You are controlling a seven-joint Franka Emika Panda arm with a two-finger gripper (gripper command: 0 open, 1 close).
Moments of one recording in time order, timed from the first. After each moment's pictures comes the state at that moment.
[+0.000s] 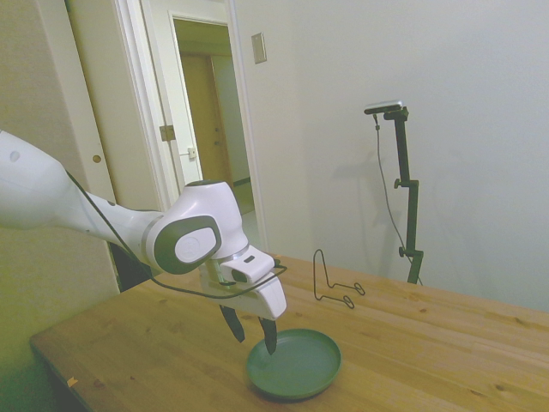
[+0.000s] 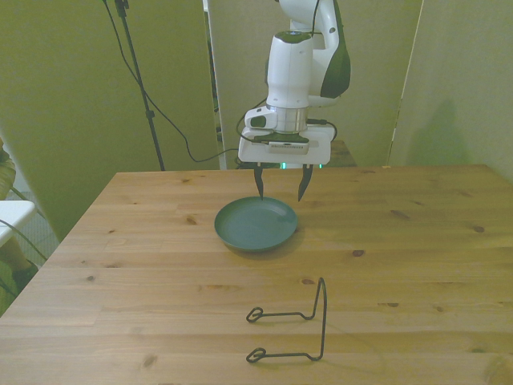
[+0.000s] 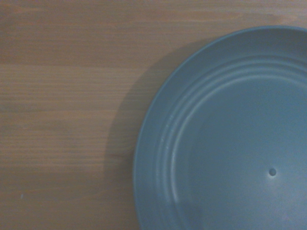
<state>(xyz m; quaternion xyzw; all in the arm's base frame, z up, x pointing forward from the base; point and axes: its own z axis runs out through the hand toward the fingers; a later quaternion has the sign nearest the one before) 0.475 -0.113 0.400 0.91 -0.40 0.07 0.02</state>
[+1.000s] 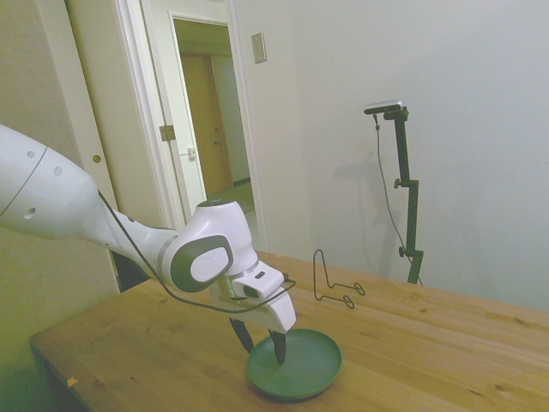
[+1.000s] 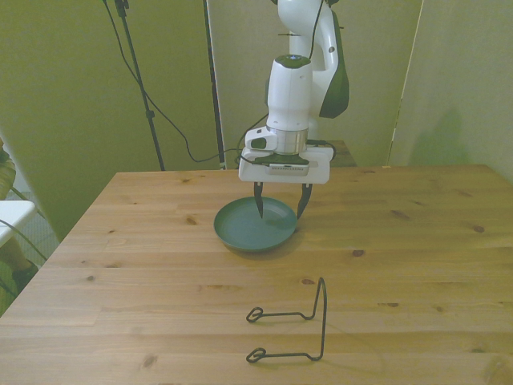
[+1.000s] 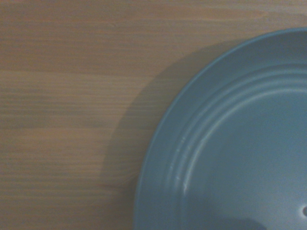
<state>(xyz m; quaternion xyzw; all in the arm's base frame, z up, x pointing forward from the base) 0.494 -0.114 0.363 0.92 -0.38 0.08 0.03</state>
